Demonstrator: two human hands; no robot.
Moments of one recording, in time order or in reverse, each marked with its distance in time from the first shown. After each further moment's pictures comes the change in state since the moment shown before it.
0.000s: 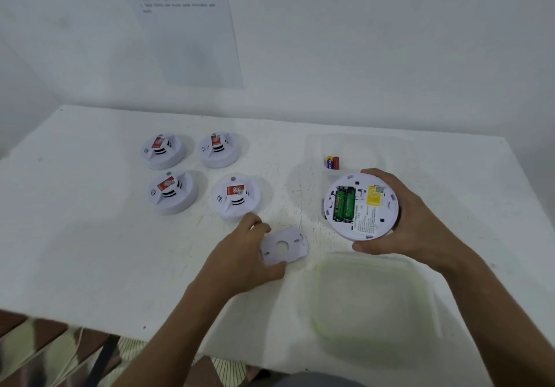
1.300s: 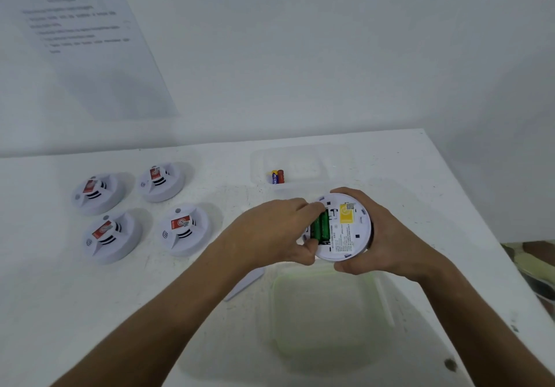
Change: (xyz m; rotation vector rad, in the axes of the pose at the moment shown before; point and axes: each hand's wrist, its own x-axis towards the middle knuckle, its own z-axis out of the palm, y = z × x) left_hand 0.068 0.125 -0.040 0.208 -0.071 0.673; right_hand -0.035 0.014 -0.030 0.001 0.048 -0.002
